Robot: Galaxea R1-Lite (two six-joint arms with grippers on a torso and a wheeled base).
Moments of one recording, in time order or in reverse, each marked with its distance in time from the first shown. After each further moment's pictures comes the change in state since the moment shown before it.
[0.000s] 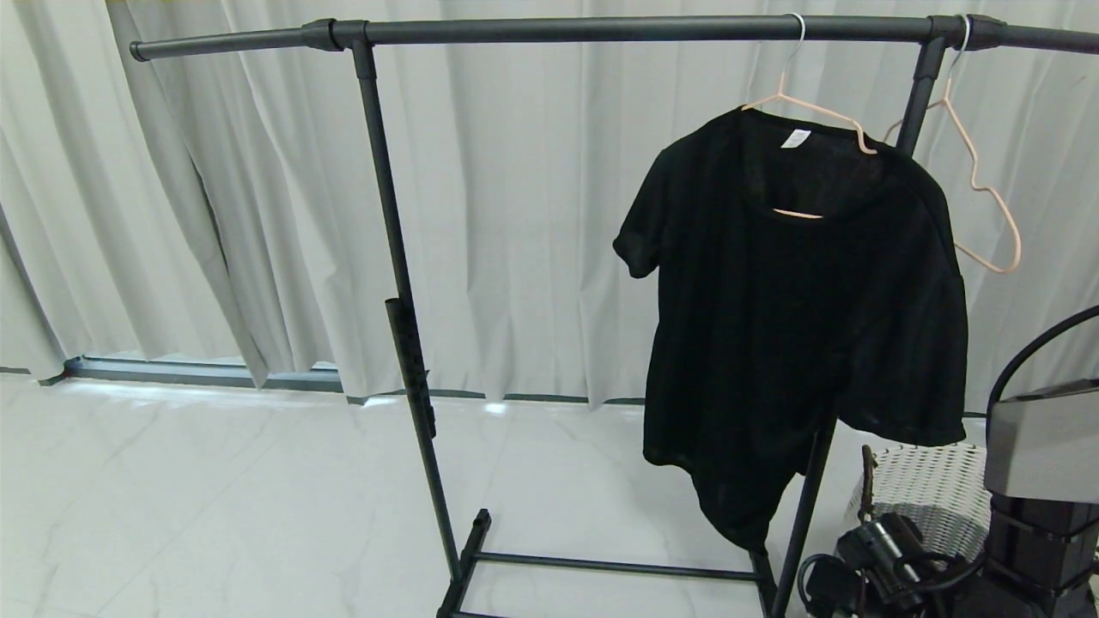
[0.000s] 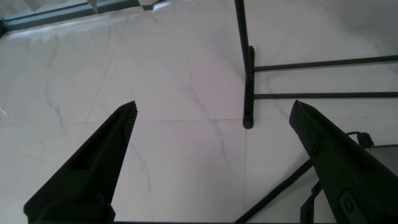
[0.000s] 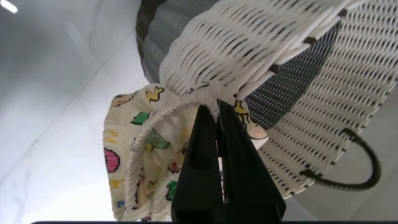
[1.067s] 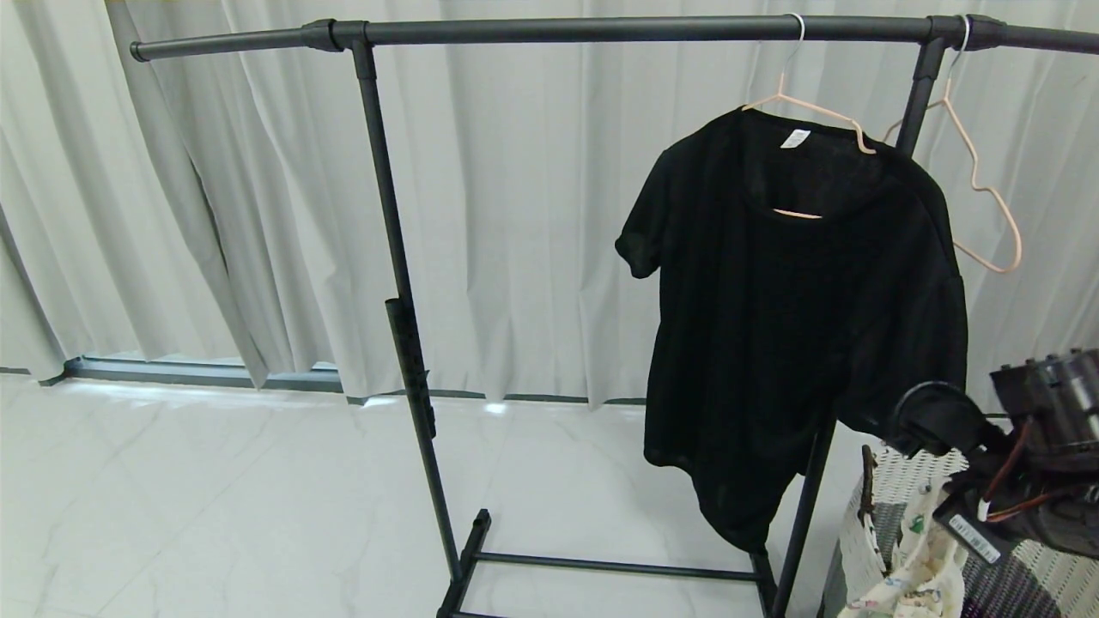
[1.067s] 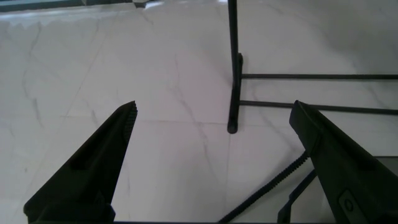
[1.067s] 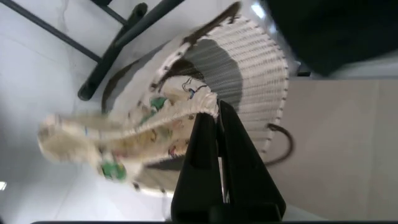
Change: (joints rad) left arm -0.006 -0.037 0.000 0.014 -0.011 -0.103; right arm -0.027 -0.741 -0.347 0.626 -0.001 0.067
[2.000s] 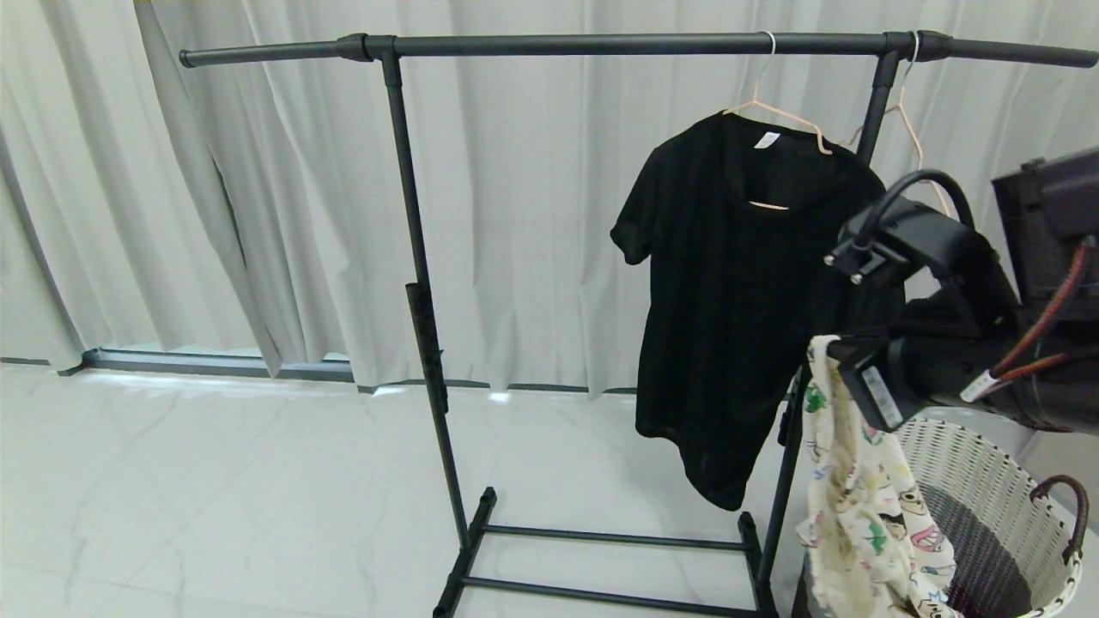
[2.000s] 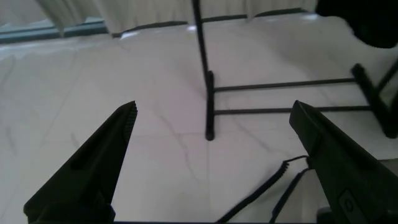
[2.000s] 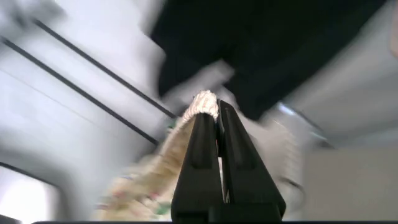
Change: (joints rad) left arm -0.172 -0.158 0.000 0.000 -0.036 0.003; right arm 0.406 0.018 -0.501 0.183 0.003 0.303
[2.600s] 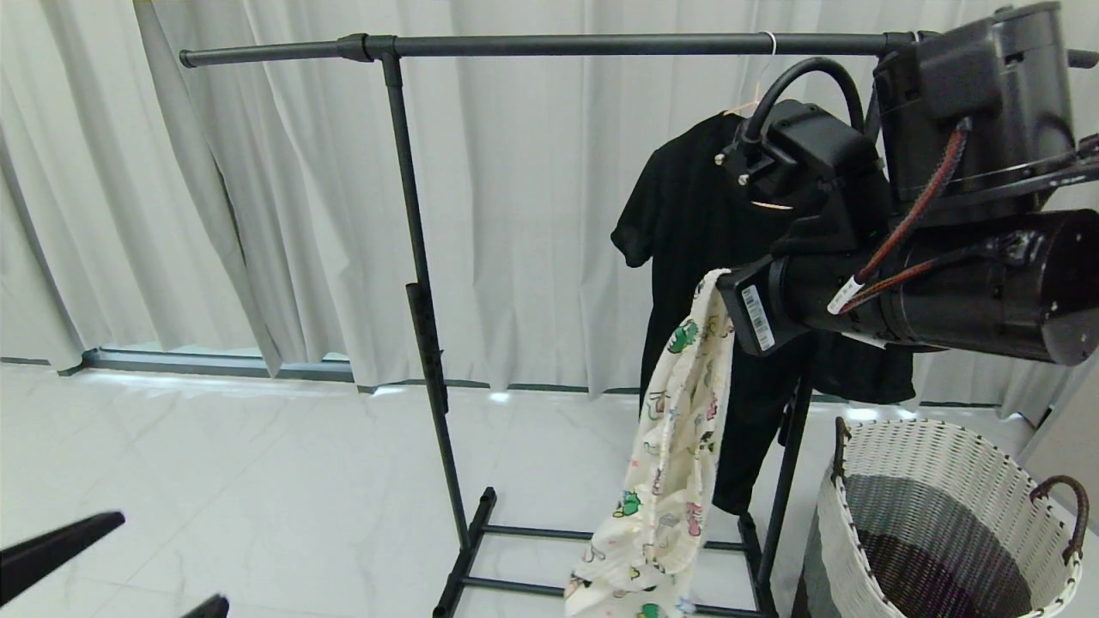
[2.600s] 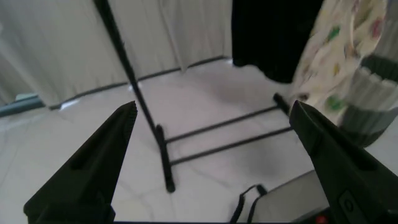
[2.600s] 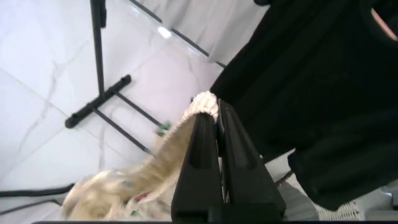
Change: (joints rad) left arm -0.127 0.207 -0.341 -0.036 -0.144 0.041; right arm 0.122 0.176 -0.291 0.001 0.004 0.062
